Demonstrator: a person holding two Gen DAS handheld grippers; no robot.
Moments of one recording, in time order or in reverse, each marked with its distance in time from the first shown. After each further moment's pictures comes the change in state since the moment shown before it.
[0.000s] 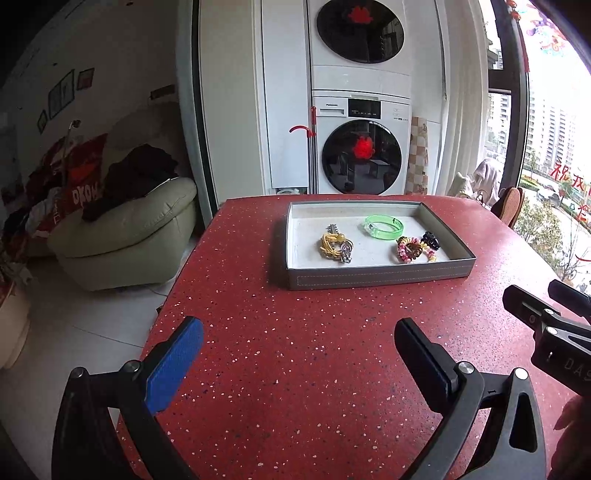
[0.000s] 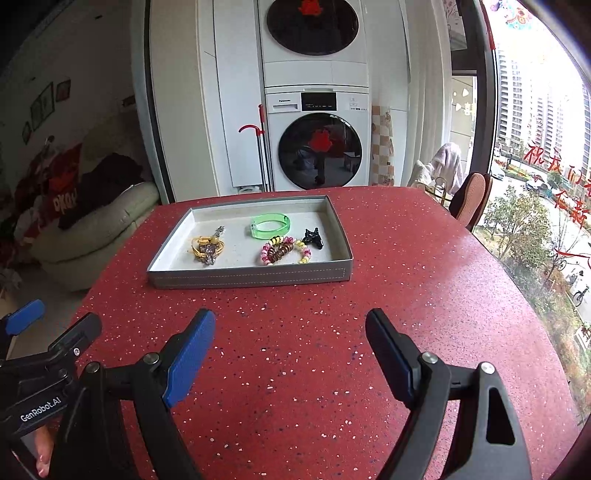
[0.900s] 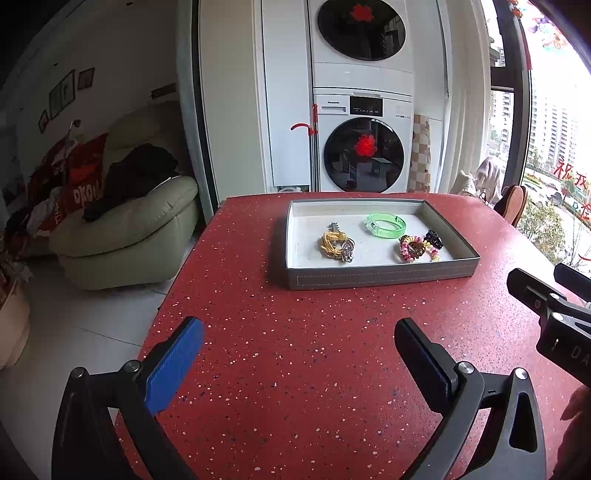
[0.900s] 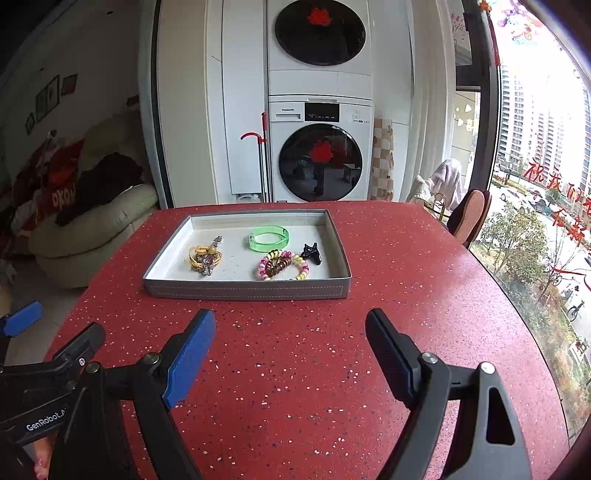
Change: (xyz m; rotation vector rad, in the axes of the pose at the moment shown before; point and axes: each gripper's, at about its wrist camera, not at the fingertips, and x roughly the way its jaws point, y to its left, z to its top) left arm 0.006 -0.004 0.001 -0.001 0.007 0.012; right arm 0.000 0.004 0.008 -0.041 -0.039 -0.019
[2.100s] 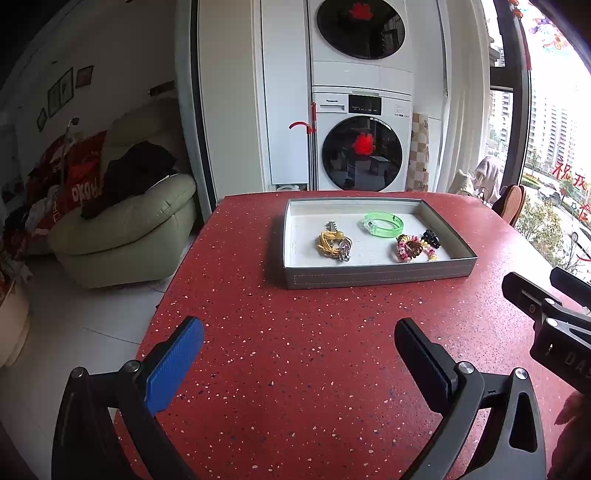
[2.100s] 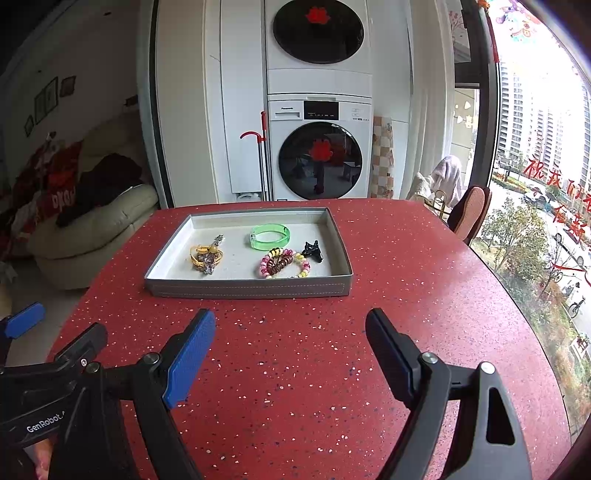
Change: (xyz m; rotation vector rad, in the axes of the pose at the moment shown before) left arm -0.001 -0.001 0.001 -0.003 0.009 -0.008; right arm 0.000 0.001 -0.001 0.009 0.006 0.002
